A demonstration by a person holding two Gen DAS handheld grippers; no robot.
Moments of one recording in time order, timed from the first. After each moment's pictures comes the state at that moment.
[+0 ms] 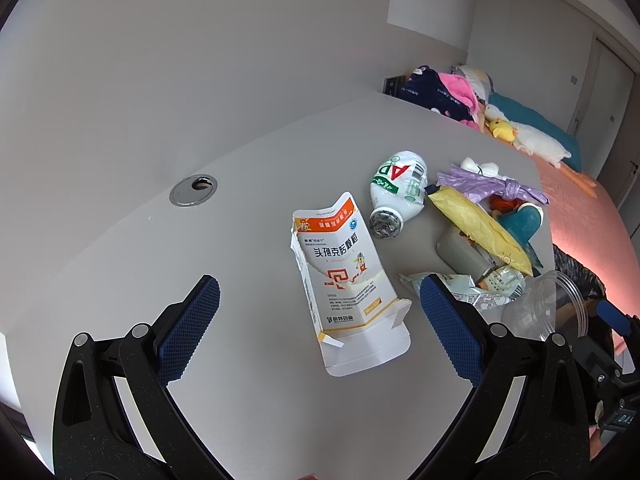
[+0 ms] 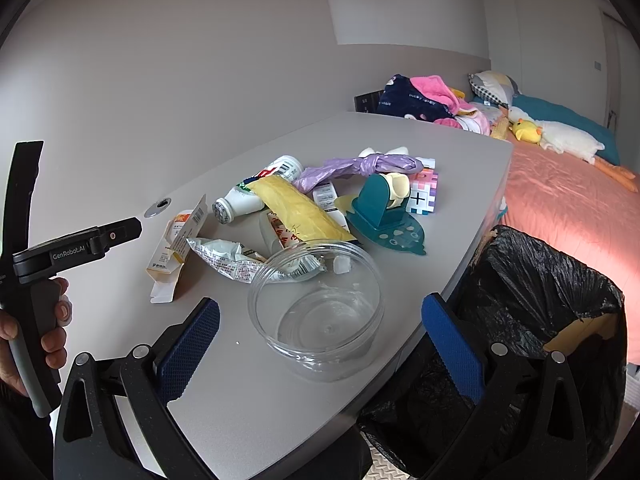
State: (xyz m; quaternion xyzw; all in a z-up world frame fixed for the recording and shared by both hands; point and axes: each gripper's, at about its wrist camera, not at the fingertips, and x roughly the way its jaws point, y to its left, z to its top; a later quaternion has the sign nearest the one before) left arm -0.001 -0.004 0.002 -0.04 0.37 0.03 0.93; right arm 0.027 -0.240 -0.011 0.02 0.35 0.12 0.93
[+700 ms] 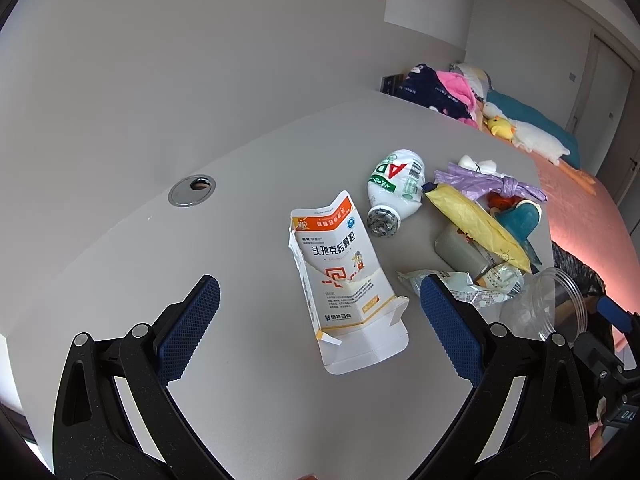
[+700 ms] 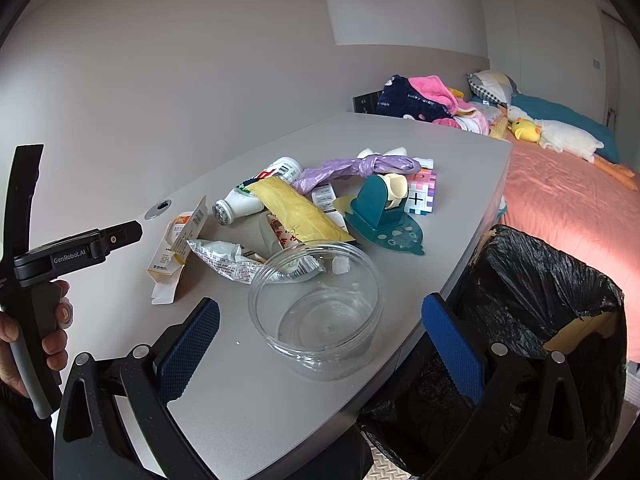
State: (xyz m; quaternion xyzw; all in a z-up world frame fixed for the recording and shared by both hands) left arm -0.003 -0.006 0.002 -0.04 0.37 0.02 0.93; right arm 0.027 -0.241 -0.011 0.03 0.35 0.12 0.93
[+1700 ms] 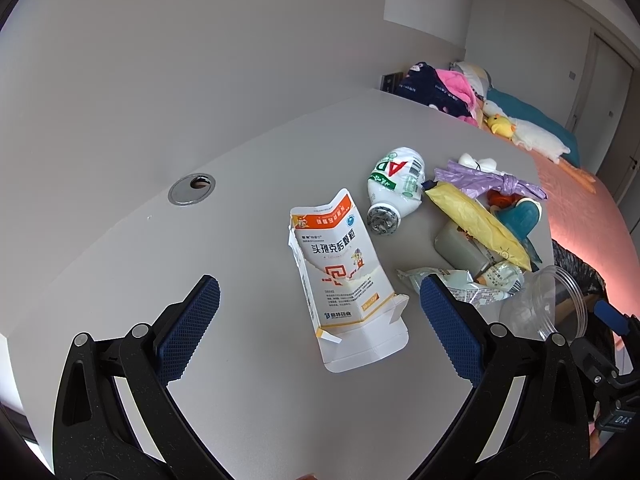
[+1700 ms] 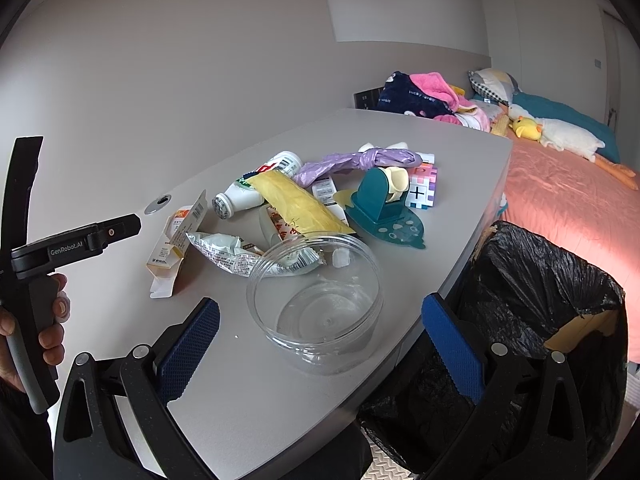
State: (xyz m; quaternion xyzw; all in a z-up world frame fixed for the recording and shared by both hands) left arm -0.003 -0.006 0.001 -0.03 0.38 0.02 0.93; right arm 0.025 -0.240 -0.015 0.03 0.36 0.13 0.93
